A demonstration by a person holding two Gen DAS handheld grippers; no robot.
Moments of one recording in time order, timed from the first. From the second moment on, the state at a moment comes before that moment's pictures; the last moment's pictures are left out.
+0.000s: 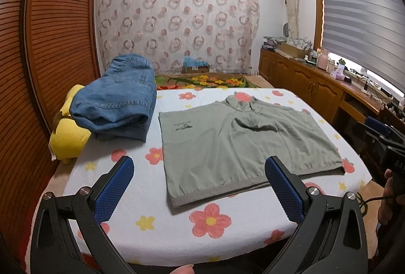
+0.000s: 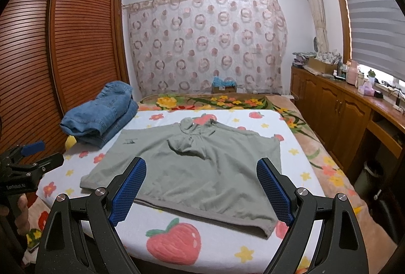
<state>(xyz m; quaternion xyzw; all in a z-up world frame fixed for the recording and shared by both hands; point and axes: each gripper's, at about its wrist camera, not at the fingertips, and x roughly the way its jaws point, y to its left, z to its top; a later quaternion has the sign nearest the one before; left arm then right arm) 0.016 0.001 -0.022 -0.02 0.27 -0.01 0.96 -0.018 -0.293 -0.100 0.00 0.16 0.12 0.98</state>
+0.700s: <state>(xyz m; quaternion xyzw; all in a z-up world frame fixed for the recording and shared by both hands) 0.044 0.031 -0.088 -0.04 0.35 -0.02 0.94 0.010 -0.298 -0.107 -0.01 0.23 0.11 0.97</state>
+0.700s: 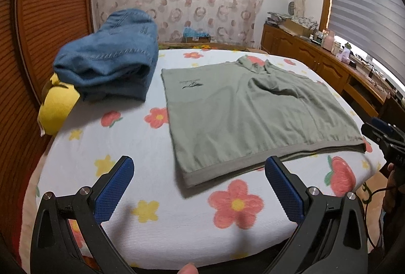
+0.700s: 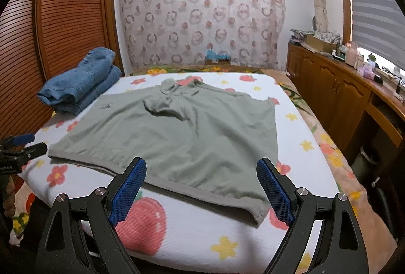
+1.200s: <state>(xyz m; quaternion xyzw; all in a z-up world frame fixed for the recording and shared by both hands) 0.049 0.049 -0.108 -0.08 0.38 -0.07 0.92 0.025 -0.288 -0.105 -0.03 0.27 0.08 0.96</state>
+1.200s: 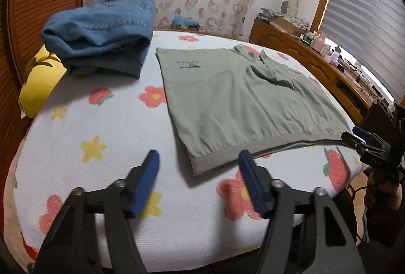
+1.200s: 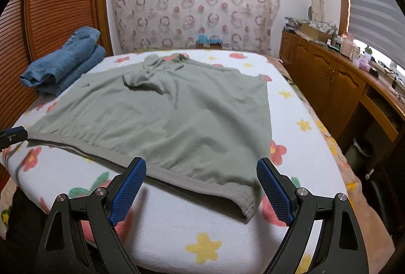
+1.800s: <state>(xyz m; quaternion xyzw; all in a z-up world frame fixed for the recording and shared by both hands) 0.054 0.048 -0.113 -0.07 0.38 -0.09 0.92 0.022 -0.290 -0.098 -0.04 0.28 0.09 0.95</state>
